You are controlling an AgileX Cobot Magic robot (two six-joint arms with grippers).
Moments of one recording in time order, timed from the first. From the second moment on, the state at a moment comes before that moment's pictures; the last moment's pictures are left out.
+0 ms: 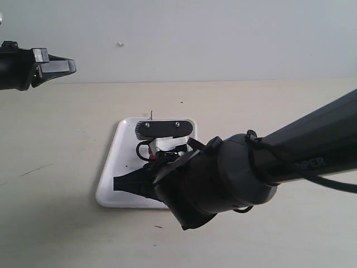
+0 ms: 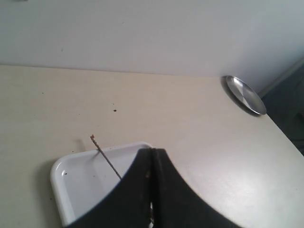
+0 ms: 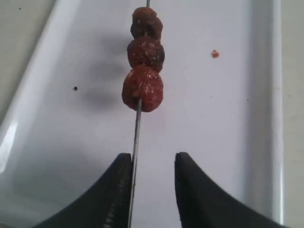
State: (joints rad) left arm 0.06 1.77 -1.02 -1.73 0.88 1.60; right arm 0.84 2.02 -1.04 1.68 -0.44 -0.95
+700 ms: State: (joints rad) left arm 0.06 1.77 -1.01 -1.73 0.89 1.61; right arm 0.84 1.84 -1.04 1.75 -0.49 -1.22
